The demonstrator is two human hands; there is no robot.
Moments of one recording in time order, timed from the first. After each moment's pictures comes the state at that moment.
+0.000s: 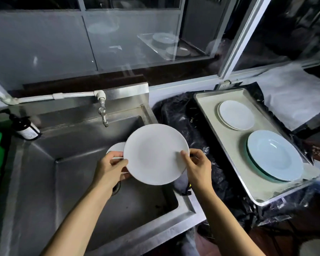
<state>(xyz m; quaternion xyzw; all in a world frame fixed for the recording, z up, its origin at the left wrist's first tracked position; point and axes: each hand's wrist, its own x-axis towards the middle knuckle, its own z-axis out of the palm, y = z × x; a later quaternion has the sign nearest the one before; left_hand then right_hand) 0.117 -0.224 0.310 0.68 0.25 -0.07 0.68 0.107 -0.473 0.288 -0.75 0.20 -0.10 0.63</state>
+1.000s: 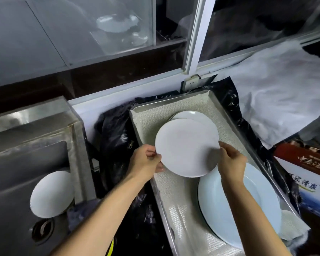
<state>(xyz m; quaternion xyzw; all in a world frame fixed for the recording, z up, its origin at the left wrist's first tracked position) 0.341 -0.631 0.253 0.74 0.17 -0.18 0.63 0.313 -0.867 0.229 -0.72 0.38 -0.14 0.56</state>
